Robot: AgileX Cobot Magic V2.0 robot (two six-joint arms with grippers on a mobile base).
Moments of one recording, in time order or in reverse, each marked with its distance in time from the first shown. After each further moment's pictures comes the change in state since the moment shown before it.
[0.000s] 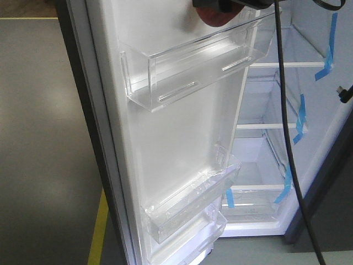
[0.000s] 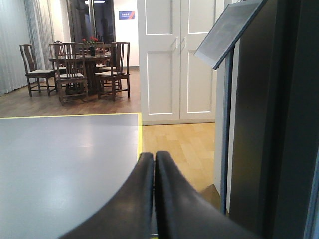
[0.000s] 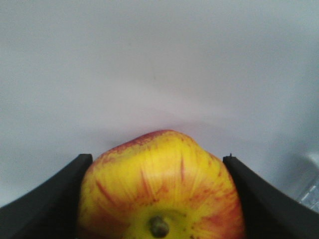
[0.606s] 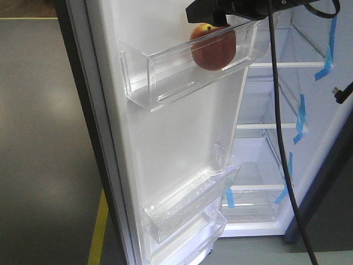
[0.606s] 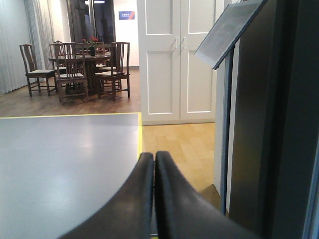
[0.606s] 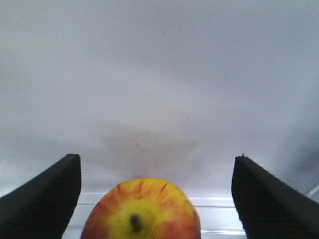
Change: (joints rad) left arm 0.000 0.000 0.000 0.000 0.000 0.000; right arm 0.000 0.008 0.000 0.001 0.065 -0.005
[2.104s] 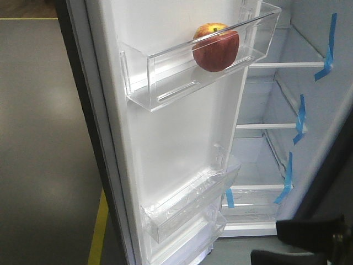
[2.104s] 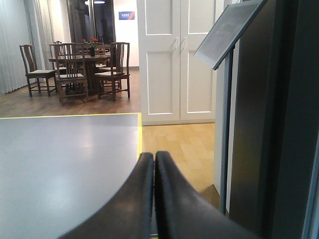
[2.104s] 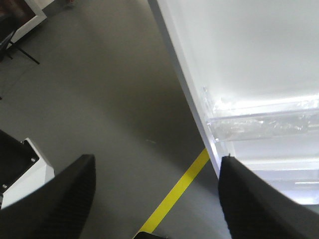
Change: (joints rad) left arm 0.000 0.000 0.000 0.000 0.000 0.000; right arm 0.000 -1.079 1.399 0.339 -0.080 -0.153
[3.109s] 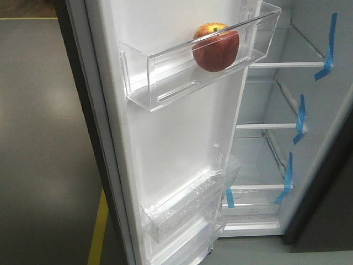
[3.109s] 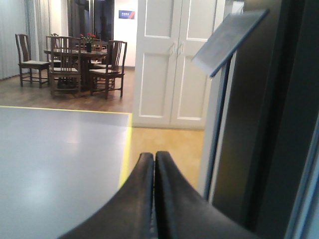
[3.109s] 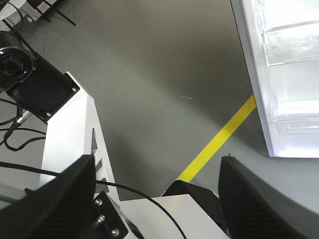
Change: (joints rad) left arm 0.000 0.000 0.000 -0.038 -0.025 -0.097; right arm 0.000 -0.277 0.221 0.010 0.214 0.074
